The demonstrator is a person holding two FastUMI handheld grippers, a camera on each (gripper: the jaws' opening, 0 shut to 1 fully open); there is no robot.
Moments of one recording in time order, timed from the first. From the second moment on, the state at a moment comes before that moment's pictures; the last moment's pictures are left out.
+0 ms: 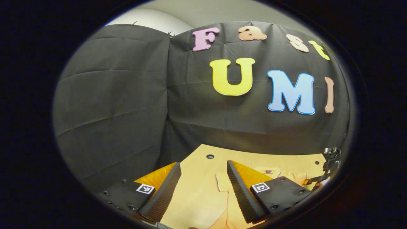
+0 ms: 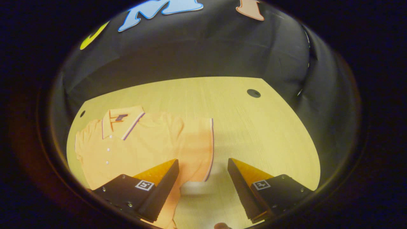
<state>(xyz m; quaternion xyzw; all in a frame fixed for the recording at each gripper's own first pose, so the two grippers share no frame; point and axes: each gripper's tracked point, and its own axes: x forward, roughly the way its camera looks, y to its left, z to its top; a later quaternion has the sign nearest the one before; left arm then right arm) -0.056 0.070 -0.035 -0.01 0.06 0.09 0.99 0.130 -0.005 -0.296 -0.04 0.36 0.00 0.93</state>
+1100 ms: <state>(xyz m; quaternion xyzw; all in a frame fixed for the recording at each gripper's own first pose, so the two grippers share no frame) -0.051 0.048 -0.042 0.00 0.07 0.08 0.99 0.152 0.056 -0.272 -0.07 0.34 0.10 0.93</state>
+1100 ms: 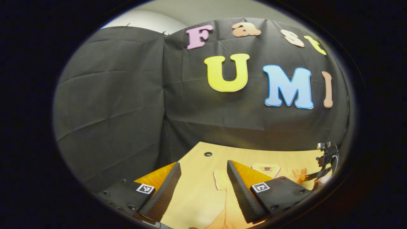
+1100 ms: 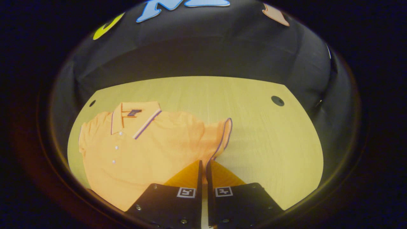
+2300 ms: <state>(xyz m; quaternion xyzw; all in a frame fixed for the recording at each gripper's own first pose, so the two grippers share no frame) -0.046 0.073 -0.090 0.00 0.12 0.08 0.99 0.082 0.198 -0.261 -0.21 0.32 0.29 0.88</state>
